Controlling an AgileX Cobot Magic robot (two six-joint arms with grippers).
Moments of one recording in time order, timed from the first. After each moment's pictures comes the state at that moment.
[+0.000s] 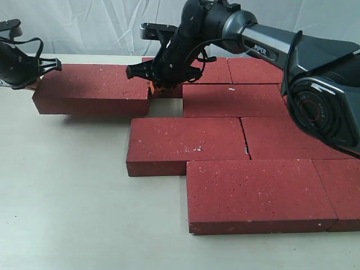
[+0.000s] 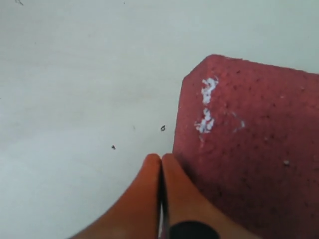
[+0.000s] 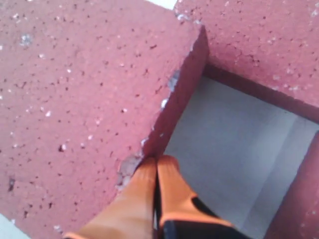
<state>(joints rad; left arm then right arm) 0.05 1.99 -1.33 -0.31 0.47 0.09 0.53 2.46 -2.18 0.39 0.93 -0.04</state>
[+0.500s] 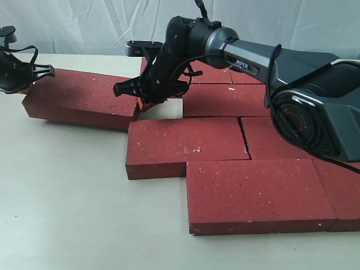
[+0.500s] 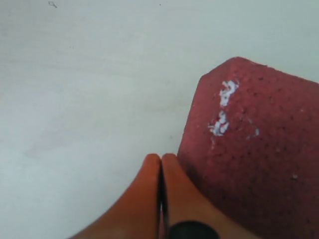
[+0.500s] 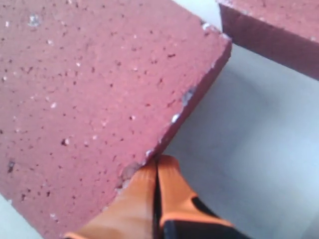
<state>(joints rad) 0.08 2.03 -1.33 -0.27 0.43 0.09 0.59 2.51 -2.18 0.40 0.91 -0.07</state>
